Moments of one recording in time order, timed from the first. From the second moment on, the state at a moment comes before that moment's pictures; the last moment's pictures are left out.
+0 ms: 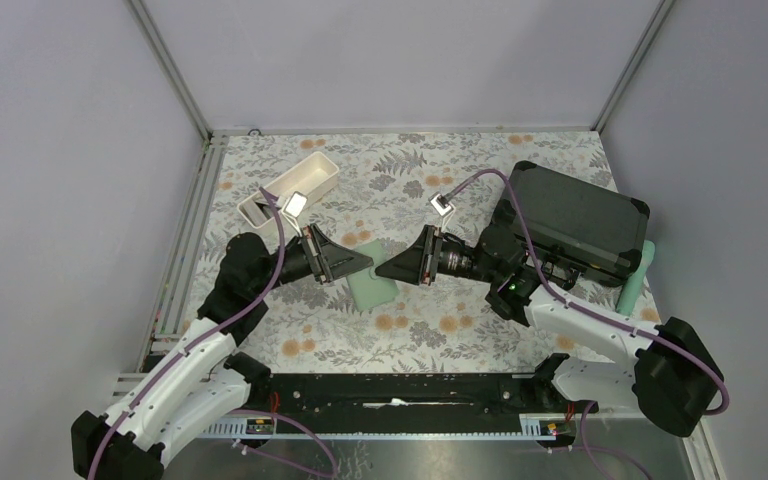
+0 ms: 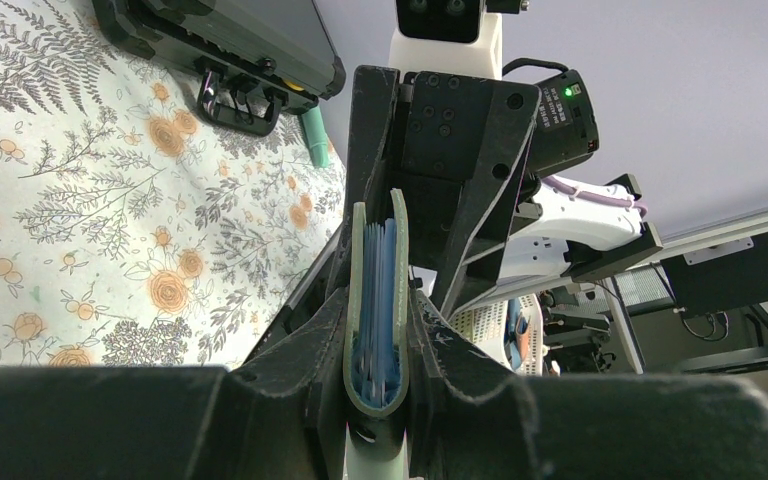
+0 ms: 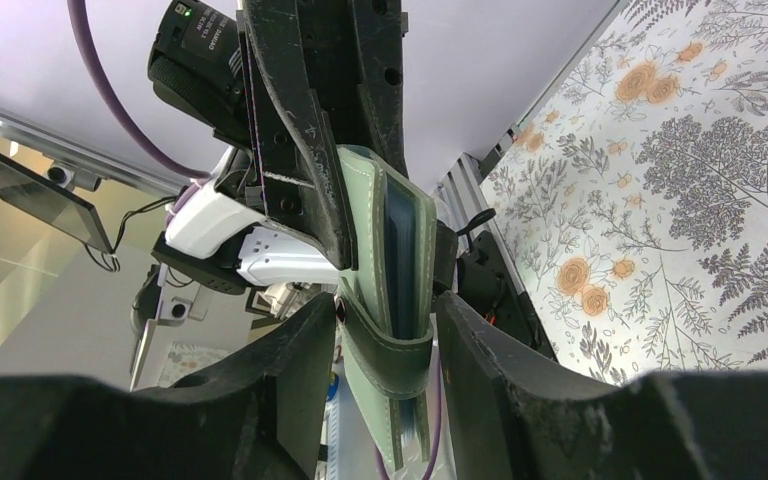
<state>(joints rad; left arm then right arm) -0.50 0.74 0.57 0.17 0.66 -1.05 0.78 1.16 0.63 0.60 -0.59 1.06</state>
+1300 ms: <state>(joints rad) -0.50 0.76 0.57 0.18 0.66 -1.08 0.78 1.16 0.64 0.56 -0.58 0.97</state>
